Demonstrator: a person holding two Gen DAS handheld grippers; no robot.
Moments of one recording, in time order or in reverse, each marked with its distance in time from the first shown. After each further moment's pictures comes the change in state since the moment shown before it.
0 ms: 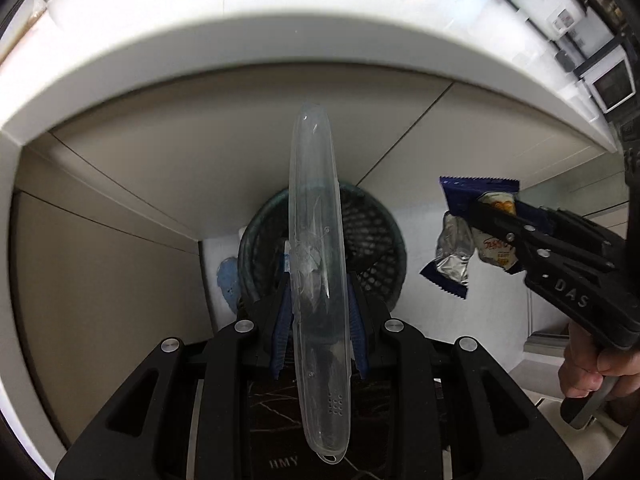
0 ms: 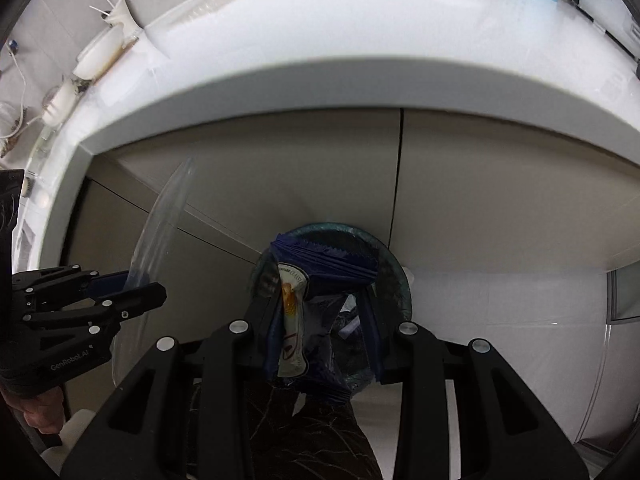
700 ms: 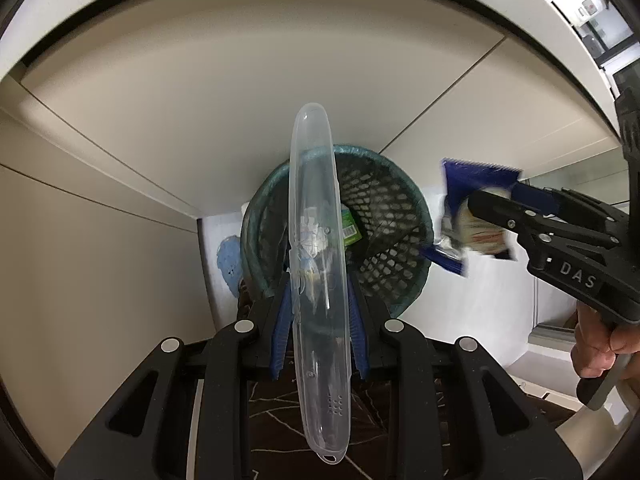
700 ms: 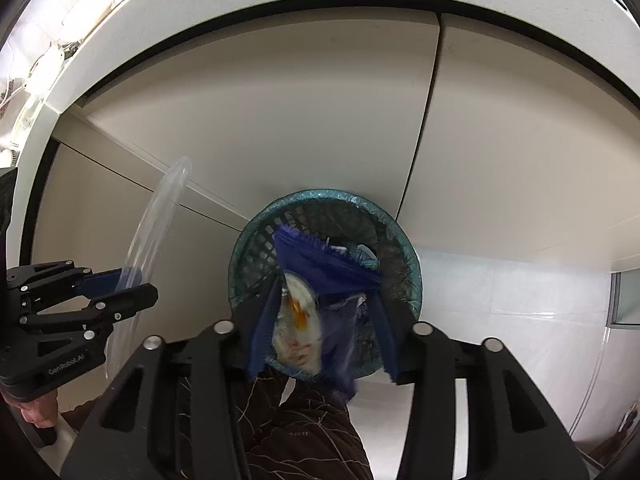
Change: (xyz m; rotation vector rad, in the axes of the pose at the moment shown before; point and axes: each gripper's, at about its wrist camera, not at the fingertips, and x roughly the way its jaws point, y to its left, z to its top) left arm 0.057 0.020 -0.011 -0.017 0.069 0.004; right arm 0.069 -0.001 -0.003 -0.045 0.110 -0.002
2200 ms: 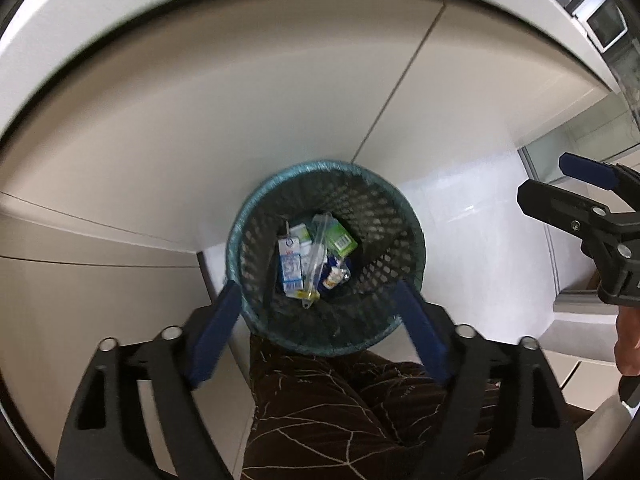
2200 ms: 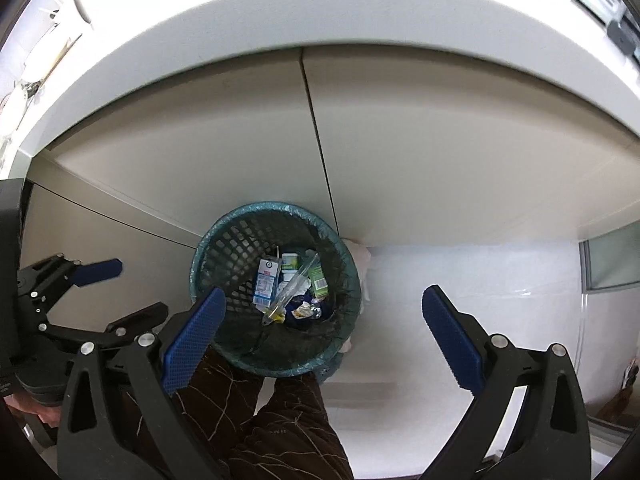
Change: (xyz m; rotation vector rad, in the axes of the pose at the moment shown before) left arm 0.005 -0.046 0.013 0.184 -0.035 0.046; right arm -0.060 -0.038 -0.004 0.118 -0.055 -0.140
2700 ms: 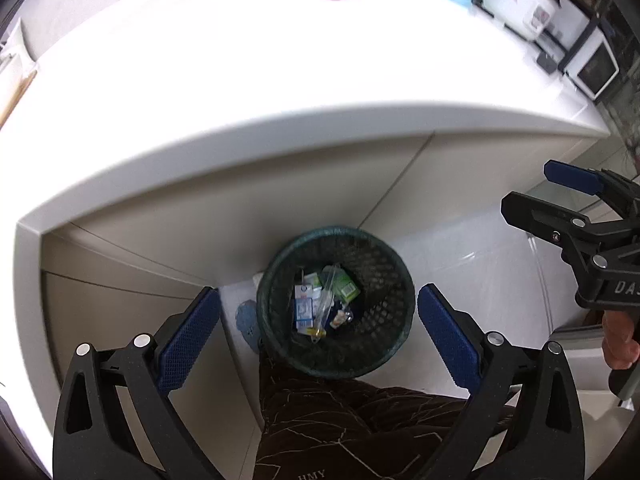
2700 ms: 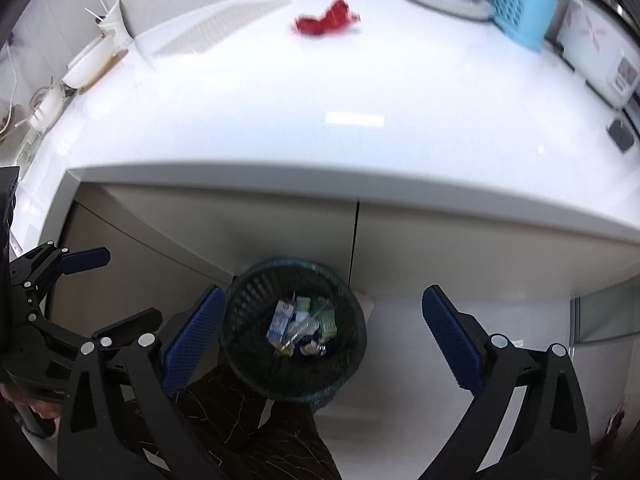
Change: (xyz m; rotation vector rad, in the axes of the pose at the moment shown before) left arm -0.101 0.022 0.025 -0.059 -0.165 0.015; right arm -0.083 0.034 0.047 -0.106 -0.152 0.023
